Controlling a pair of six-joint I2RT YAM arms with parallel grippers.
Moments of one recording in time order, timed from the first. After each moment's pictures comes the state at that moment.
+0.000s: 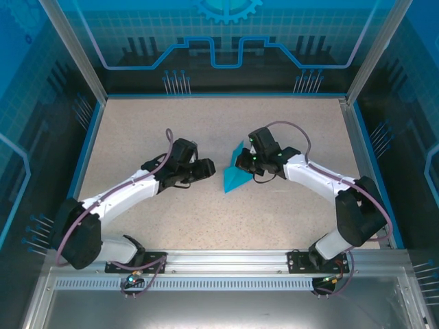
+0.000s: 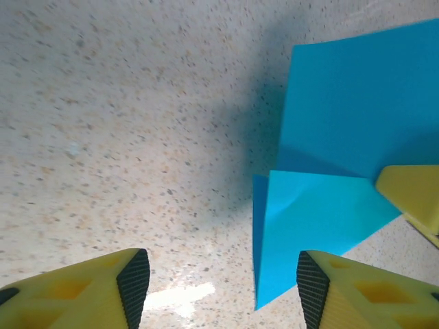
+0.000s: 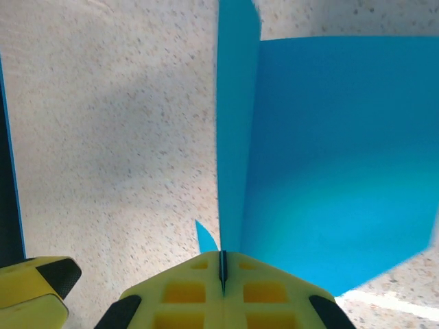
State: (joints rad) left arm -0.55 1.34 0.89 -0.40 0.11 -0.82; right arm 0.59 1.55 1.07 -0.40 -0.18 0.90
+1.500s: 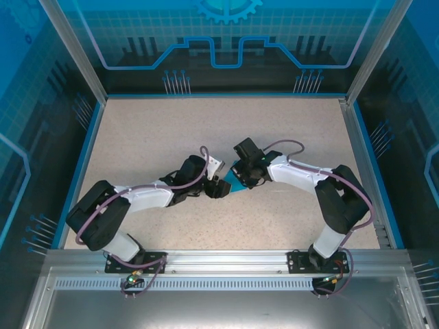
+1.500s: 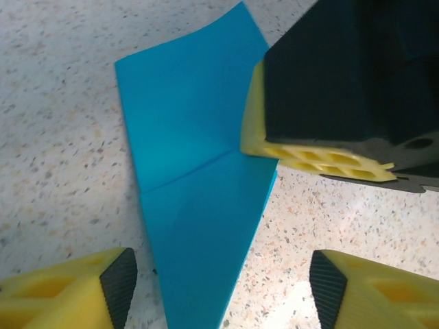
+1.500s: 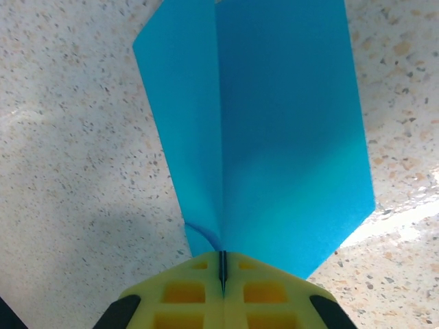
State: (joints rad) left arm -0.64 1.54 0.66 0.20 0.26 -0.22; right arm 0.66 1.70 1.07 -0.47 -0.04 1.51
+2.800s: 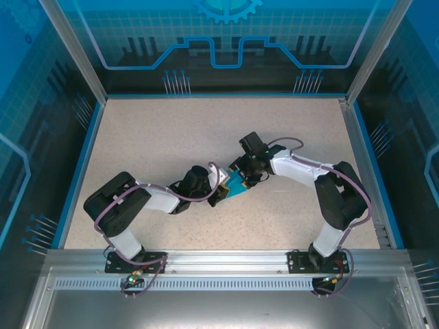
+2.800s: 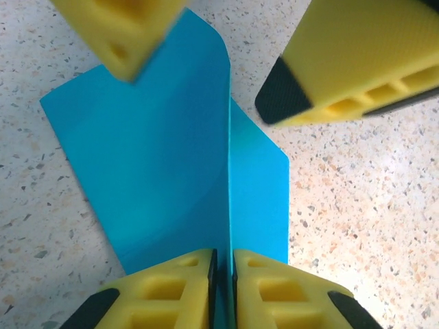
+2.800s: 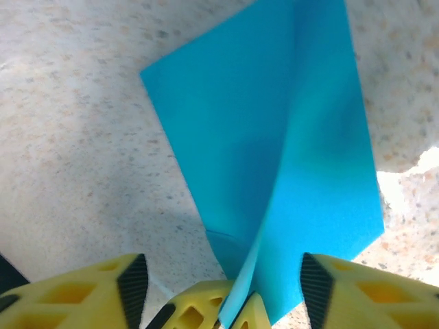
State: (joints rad) left arm -0.68 1.70 0.55 0.52 0.27 -0.05; right arm 0.57 1.71 1.11 -0.51 -0.22 1.37
